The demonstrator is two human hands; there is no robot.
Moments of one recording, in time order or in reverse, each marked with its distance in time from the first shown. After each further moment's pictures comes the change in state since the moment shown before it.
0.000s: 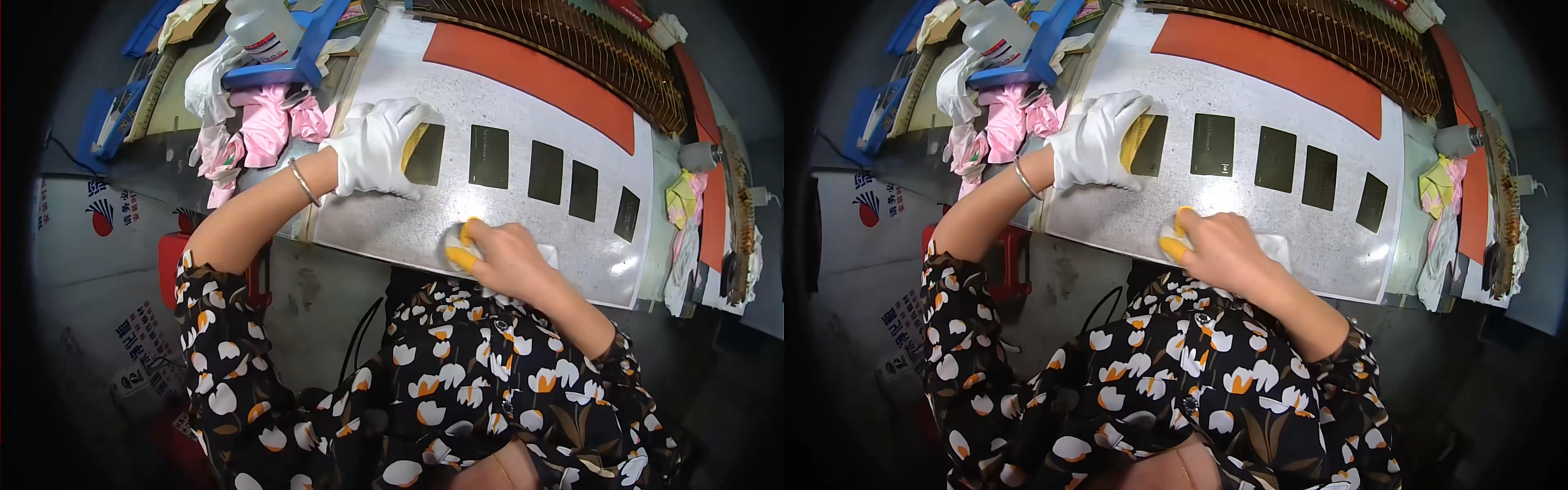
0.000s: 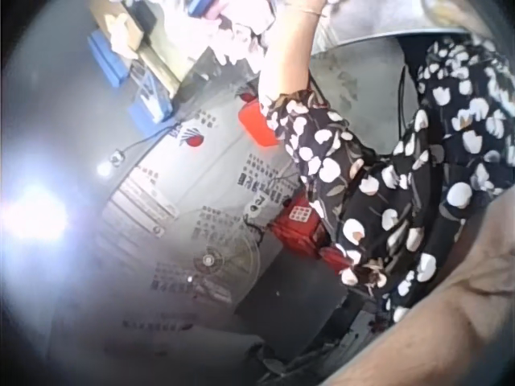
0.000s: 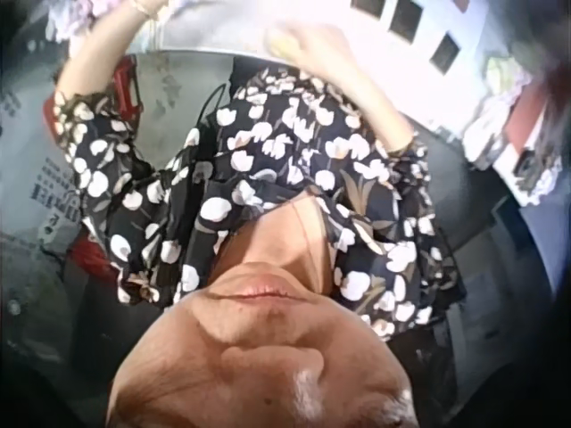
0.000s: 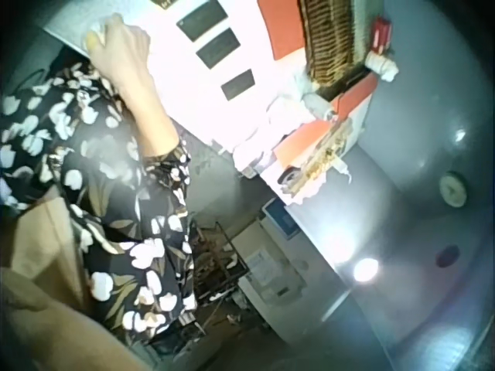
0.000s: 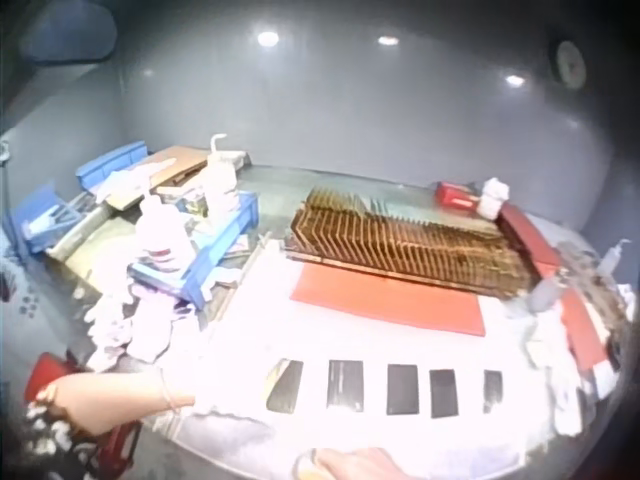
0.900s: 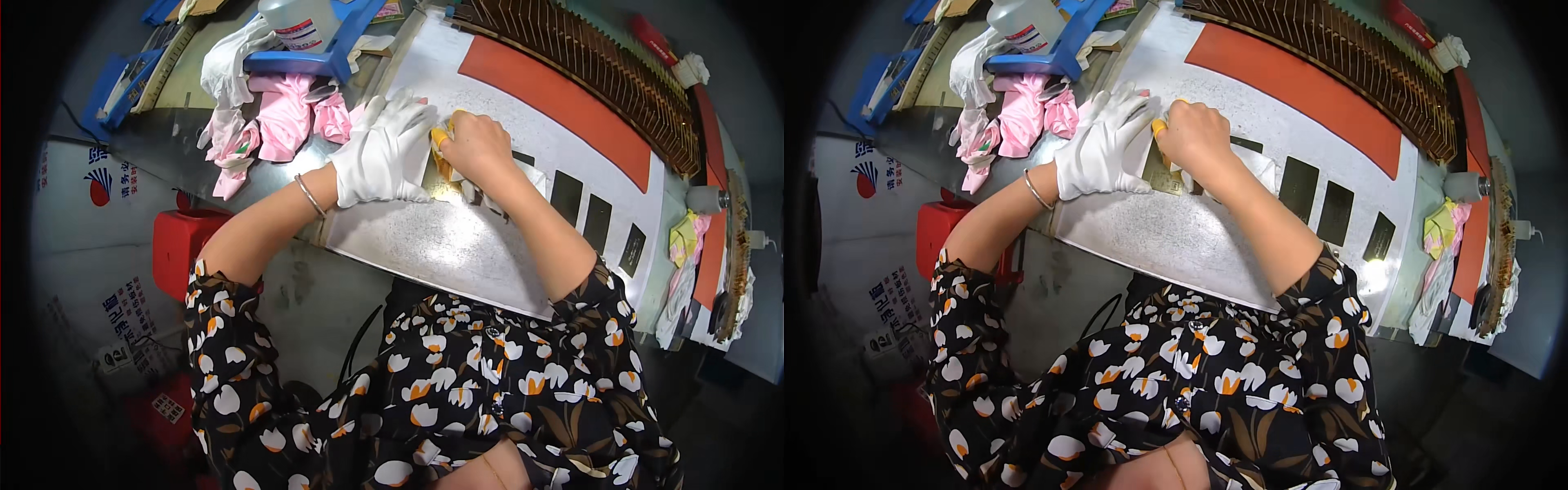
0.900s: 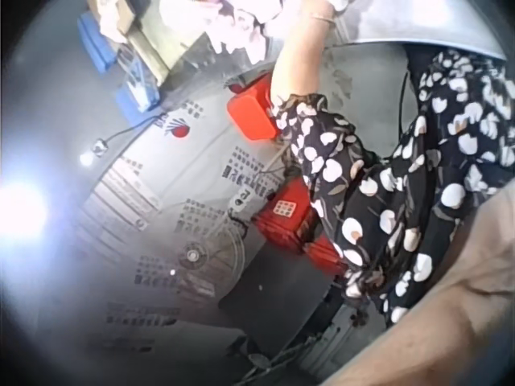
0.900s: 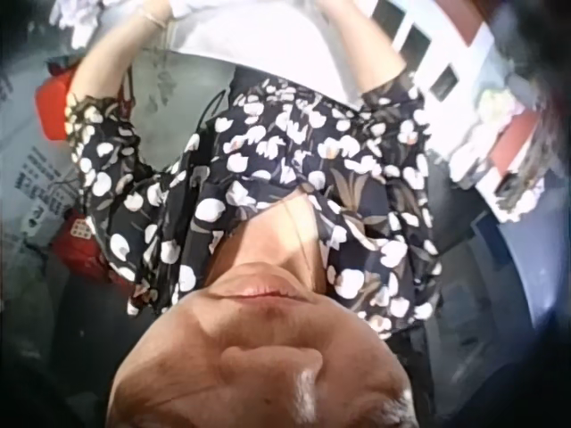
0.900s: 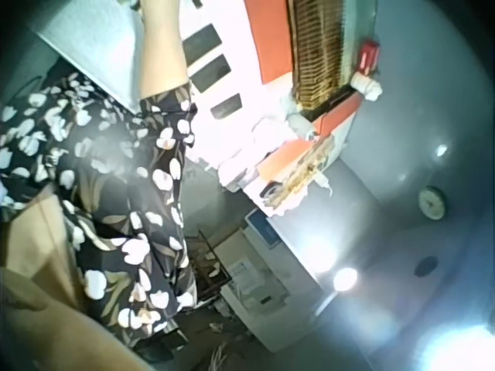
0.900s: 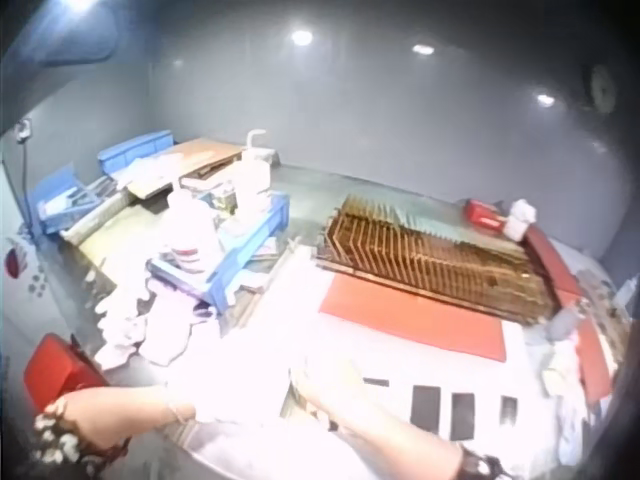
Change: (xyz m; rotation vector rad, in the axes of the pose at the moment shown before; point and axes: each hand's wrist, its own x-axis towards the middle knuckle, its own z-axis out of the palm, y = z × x) left_hand -0.028 -0.022 0.008 0.122 0.007 -0.078; right_hand 0.159 -0.004 -0.016 -0.252 0.297 0.057
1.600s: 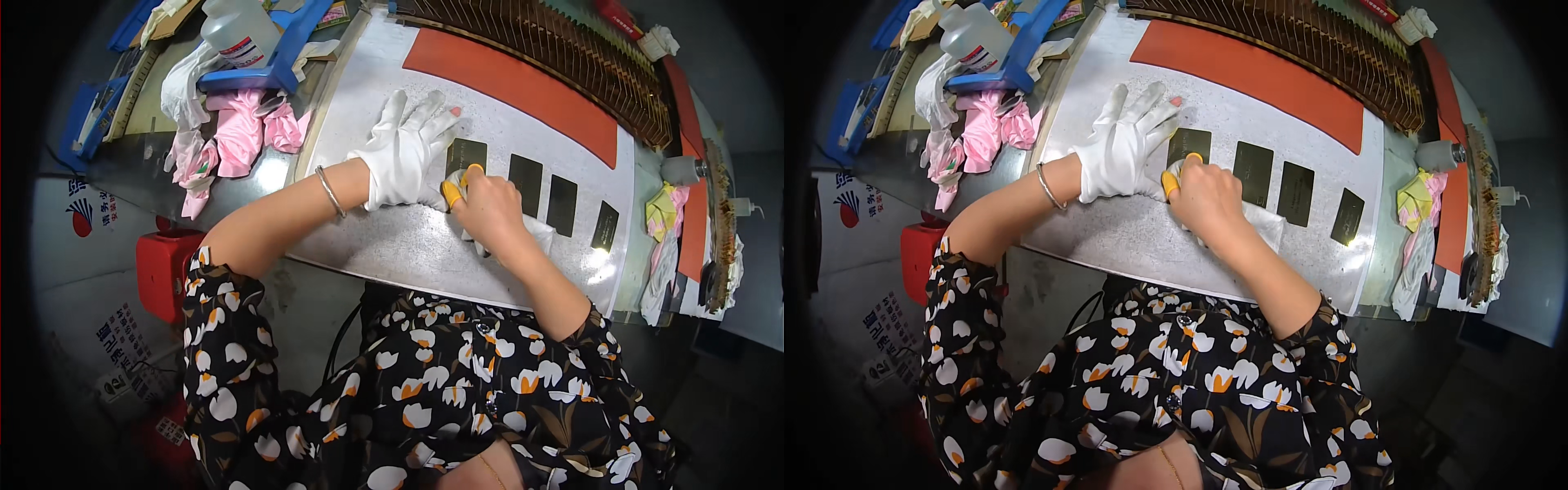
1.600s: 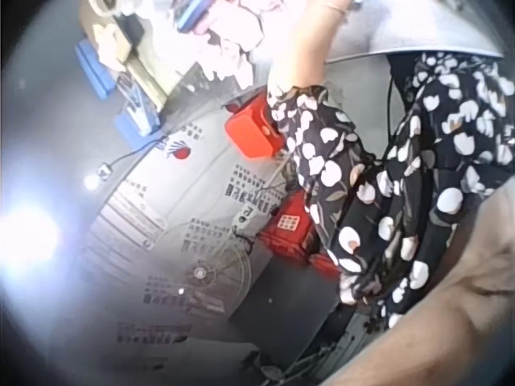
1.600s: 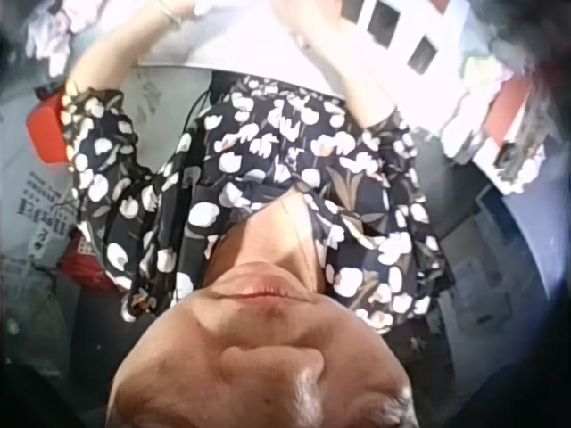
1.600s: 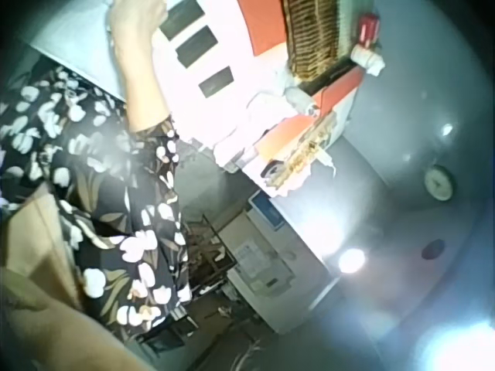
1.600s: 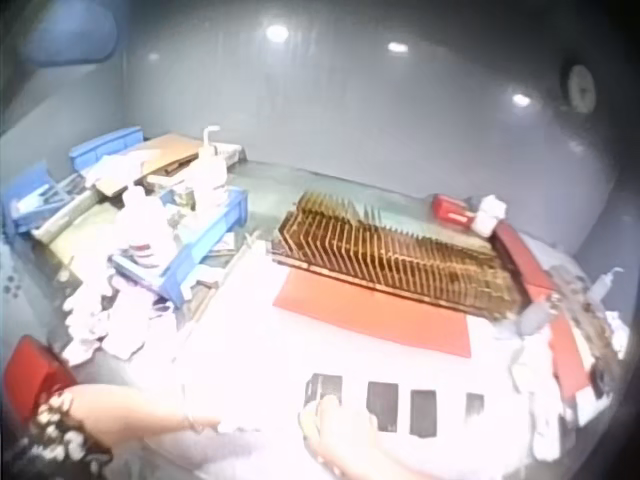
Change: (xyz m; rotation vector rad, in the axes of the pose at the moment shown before) left_hand 0.066 0.064 0.009 0.105 -0.149 0.113; right_hand -0.096 0.047 -0.011 0.013 0.027 0.142
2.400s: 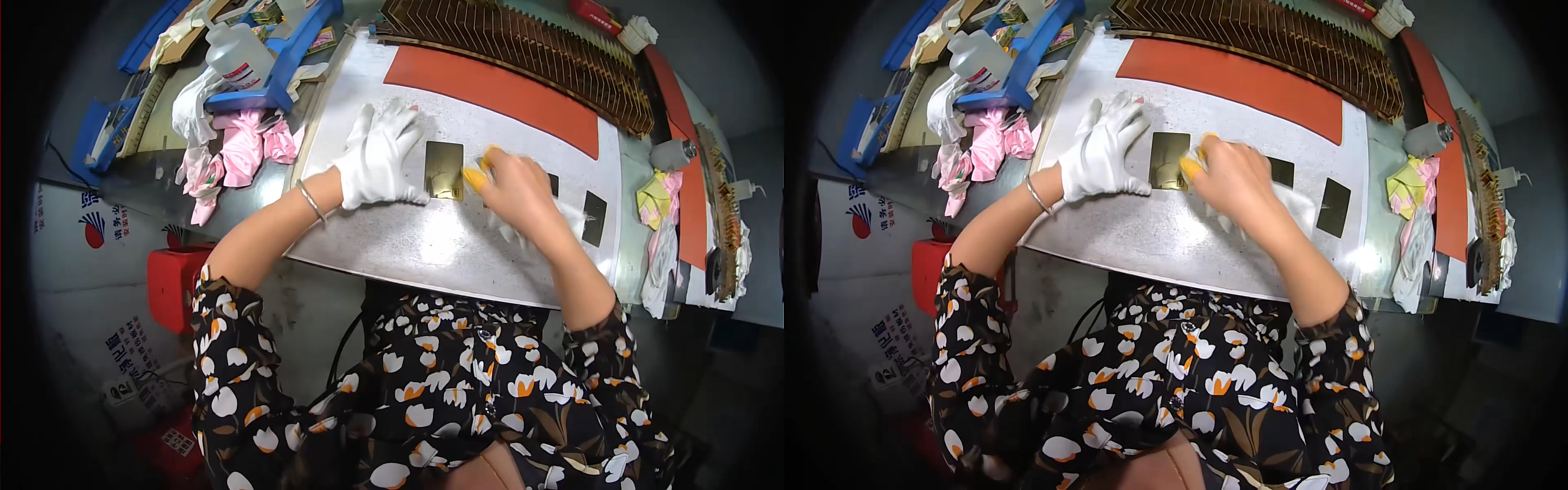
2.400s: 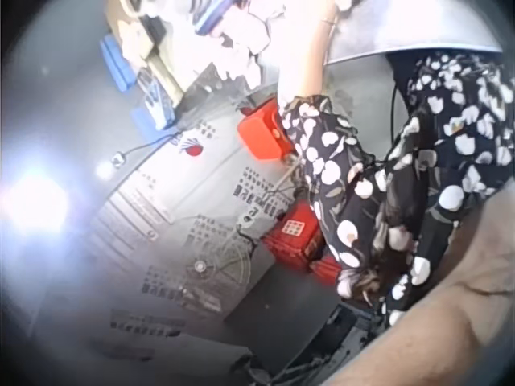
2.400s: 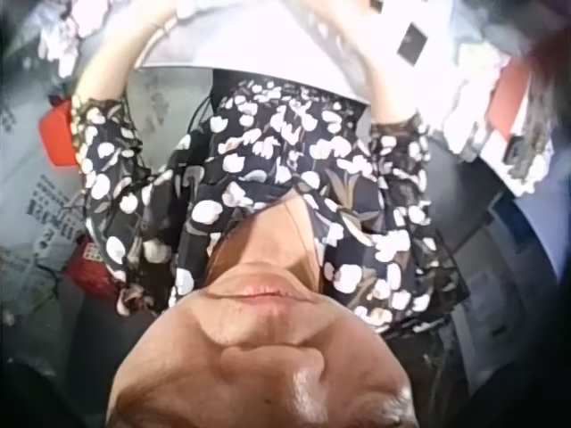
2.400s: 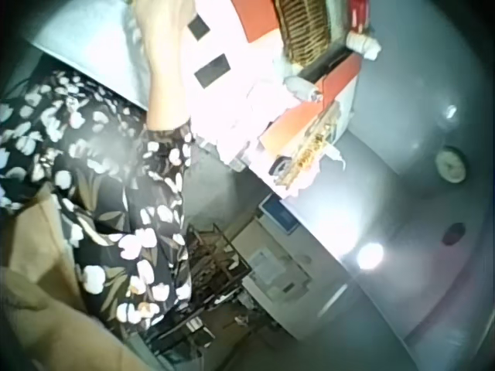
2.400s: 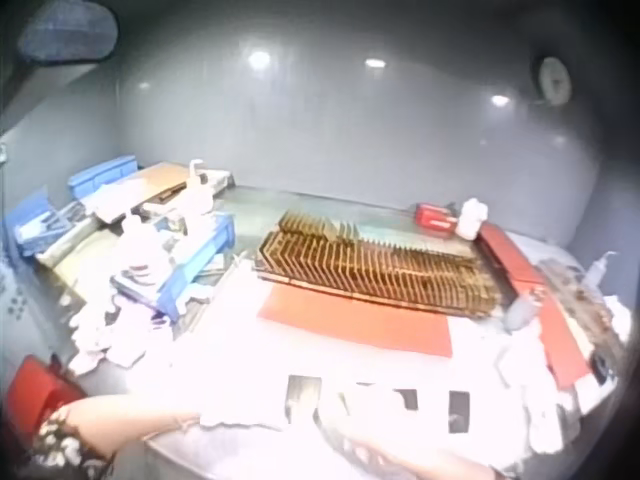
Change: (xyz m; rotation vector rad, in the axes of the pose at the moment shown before) left_hand -0.009 0.007 -0.018 -0.116 0.104 -0.138; right_hand -0.006 0.022 -0.070 0.034 -0.047 0.008
